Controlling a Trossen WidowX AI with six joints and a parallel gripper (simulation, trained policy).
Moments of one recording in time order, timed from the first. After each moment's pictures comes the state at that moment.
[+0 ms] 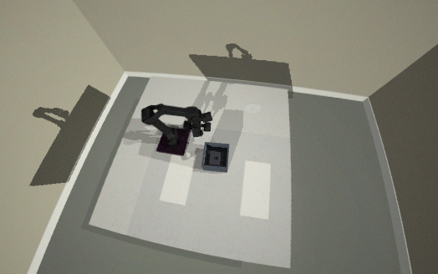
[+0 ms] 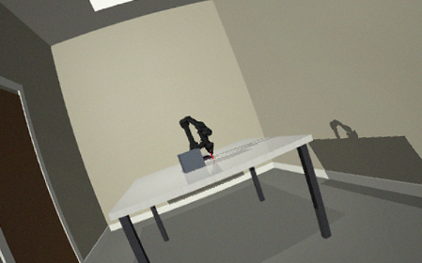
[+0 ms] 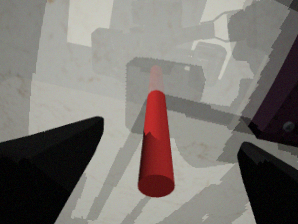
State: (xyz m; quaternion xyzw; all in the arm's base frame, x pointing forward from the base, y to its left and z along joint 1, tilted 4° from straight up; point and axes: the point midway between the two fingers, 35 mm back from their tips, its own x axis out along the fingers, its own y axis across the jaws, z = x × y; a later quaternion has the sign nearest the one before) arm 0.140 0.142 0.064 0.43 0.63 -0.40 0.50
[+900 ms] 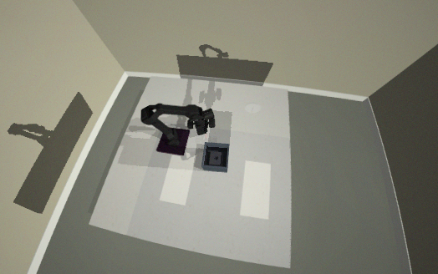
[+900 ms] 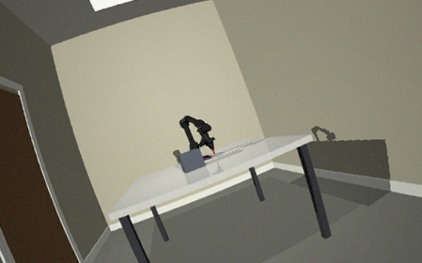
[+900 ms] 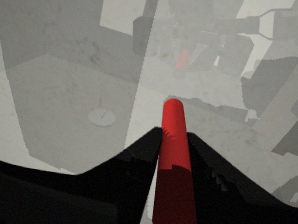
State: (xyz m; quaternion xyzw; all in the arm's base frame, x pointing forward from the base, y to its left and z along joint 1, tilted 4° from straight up) arm 0.172 0.164 0.088 0.48 0.63 -0.32 0.52
